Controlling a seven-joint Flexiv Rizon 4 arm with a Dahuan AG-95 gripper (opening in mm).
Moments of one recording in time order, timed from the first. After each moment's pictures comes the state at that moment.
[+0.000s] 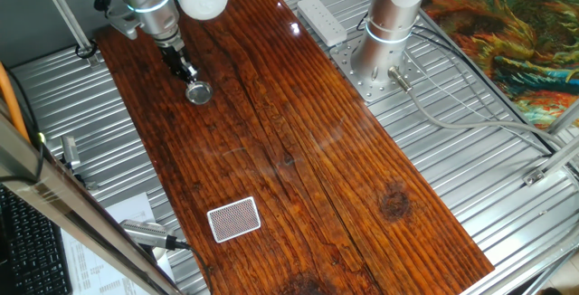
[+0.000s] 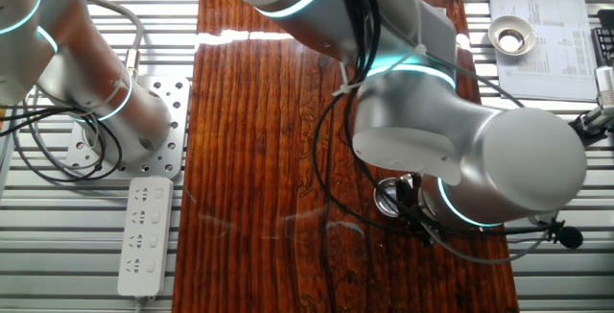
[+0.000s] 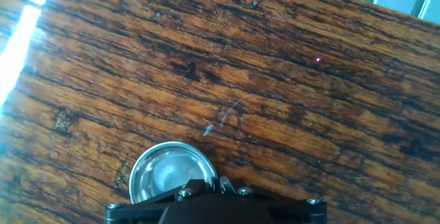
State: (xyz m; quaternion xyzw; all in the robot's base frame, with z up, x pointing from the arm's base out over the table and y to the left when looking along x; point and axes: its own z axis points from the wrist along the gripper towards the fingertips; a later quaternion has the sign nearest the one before) arm 0.539 -0.186 0.016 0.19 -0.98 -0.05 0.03
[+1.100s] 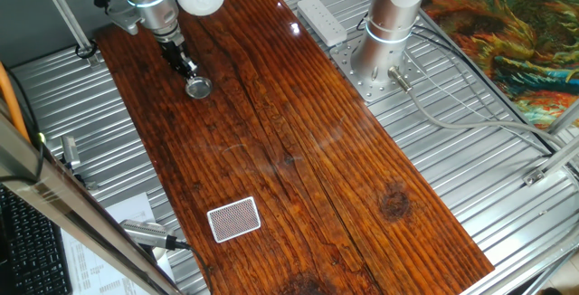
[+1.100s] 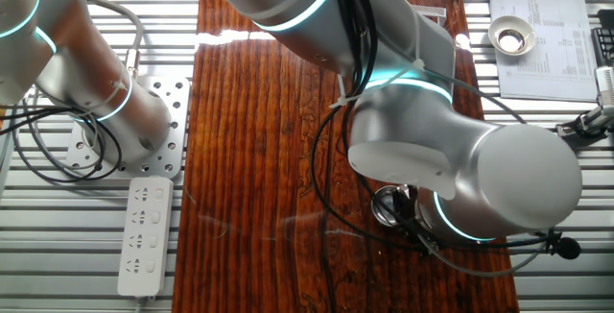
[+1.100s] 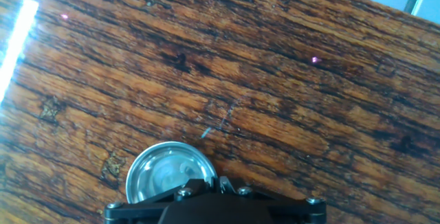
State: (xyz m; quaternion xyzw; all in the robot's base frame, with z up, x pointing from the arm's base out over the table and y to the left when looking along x) arm 0.533 -0.202 0.015 0.20 -0.98 -0.04 0.03
